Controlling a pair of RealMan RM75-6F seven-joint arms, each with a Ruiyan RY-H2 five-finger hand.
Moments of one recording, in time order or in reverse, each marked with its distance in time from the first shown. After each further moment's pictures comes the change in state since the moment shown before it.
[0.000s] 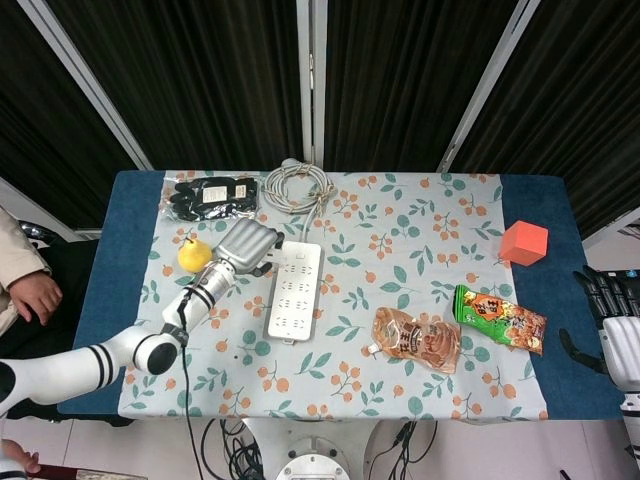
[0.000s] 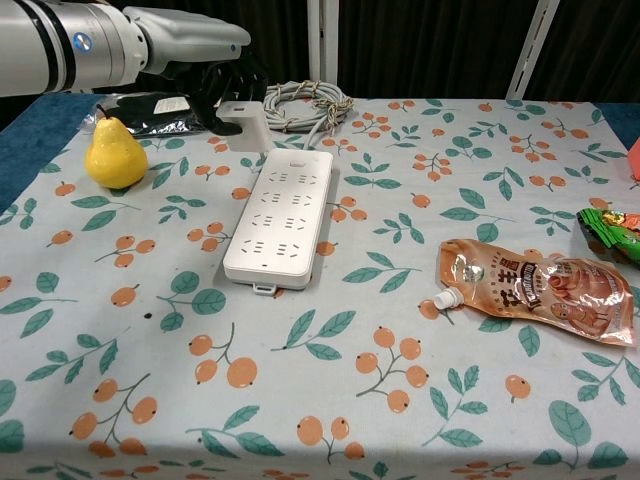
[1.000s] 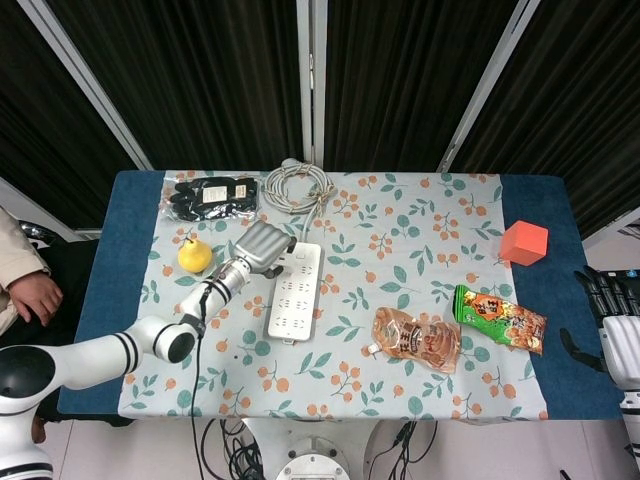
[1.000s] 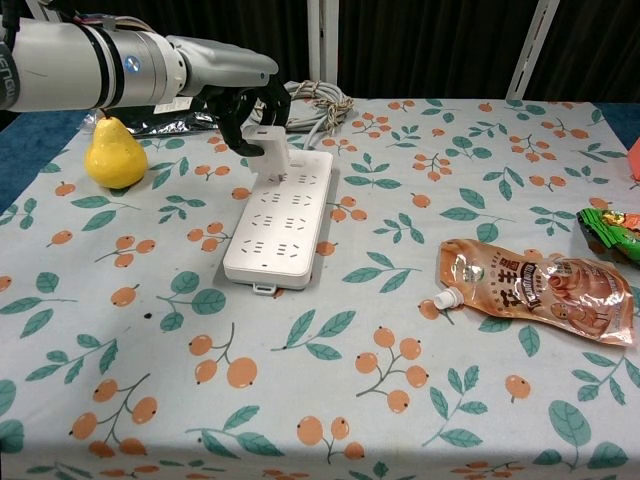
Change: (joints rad) left arm -0.111 -0.073 0.075 0.131 -0.037 -0.061 -0.085; right arm 0.002 -0.002 0.001 0.001 0.020 -0.021 -0.007
